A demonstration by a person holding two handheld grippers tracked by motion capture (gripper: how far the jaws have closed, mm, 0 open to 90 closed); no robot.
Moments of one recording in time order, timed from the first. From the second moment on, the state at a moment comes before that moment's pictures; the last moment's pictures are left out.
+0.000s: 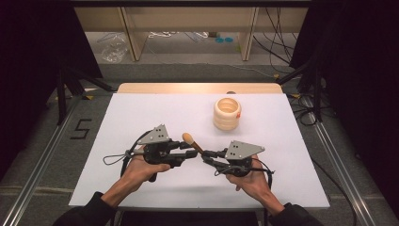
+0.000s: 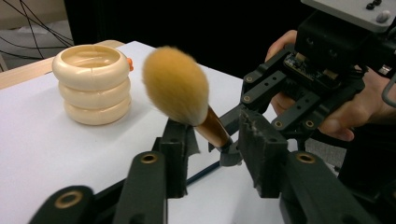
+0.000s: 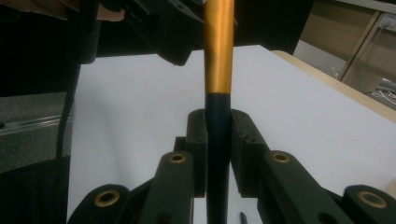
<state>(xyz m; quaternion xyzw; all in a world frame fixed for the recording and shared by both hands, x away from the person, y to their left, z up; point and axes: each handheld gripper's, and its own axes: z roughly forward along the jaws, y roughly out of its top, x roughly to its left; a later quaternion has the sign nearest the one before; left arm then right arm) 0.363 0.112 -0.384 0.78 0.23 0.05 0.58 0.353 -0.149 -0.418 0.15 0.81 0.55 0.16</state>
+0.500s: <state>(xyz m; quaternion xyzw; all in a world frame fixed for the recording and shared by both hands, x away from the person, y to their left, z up) 0.363 0.109 -0.383 0.76 0.22 0.03 0.60 0.352 -0.144 -0.419 0.15 0.81 0.55 0.15</state>
